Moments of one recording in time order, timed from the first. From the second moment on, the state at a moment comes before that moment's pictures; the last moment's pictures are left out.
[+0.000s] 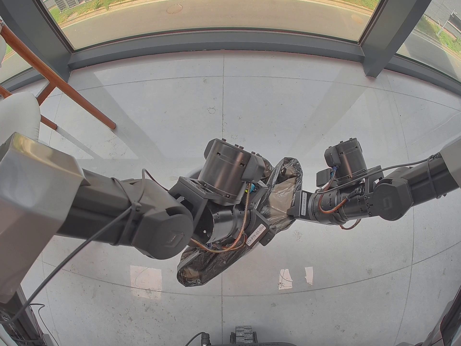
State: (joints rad) left arm -0.79 2.03 -1.30 -0.11 0.19 0.24; right arm 0.51 2.00 -1.13 -0.11 0.11 0.52
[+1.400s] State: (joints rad) left arm -0.74 2.08 -1.35 -0.15 0.19 0.19; right arm 0.51 2.01 -1.11 -0.11 0.07 0.52
